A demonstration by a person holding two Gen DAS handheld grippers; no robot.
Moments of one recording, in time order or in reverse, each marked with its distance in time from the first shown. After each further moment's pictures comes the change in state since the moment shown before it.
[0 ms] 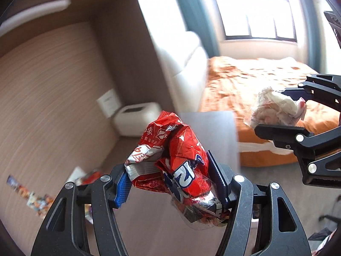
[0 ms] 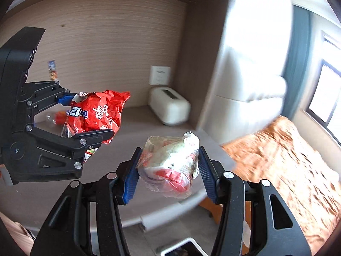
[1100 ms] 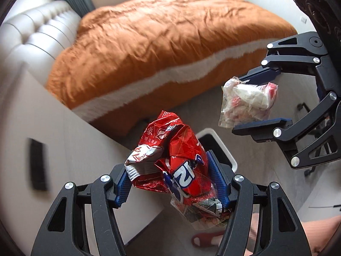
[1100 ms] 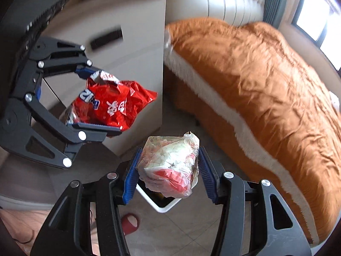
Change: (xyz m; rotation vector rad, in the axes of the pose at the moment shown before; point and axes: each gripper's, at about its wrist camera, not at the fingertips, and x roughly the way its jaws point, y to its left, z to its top) left arm 0.244 -0.320 -0.136 0.476 0.331 -0.583; right arm 0.121 -0.137 -0.341 0.181 0.525 -0.009
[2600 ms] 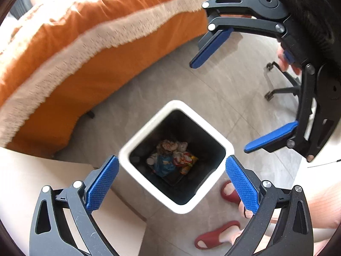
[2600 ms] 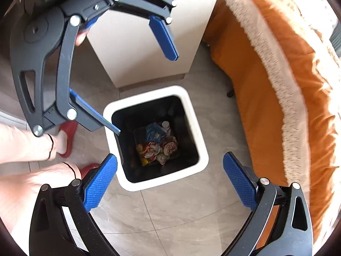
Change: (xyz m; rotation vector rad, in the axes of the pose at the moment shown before) left arm 0.175 -0.036 -0.025 0.230 0.079 -0.275; right arm 0.153 -0.005 -0.072 -0.385 0.182 0.107
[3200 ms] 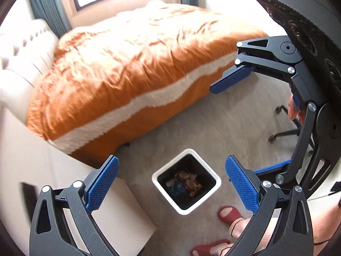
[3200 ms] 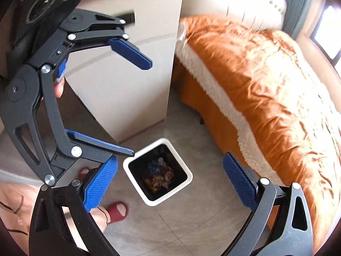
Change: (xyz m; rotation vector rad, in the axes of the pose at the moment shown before) left arm -0.231 -0.022 0.039 -0.108 -0.225 0.175; right arm -0.209 0.006 0.051 0.266 -0.221 -0.115
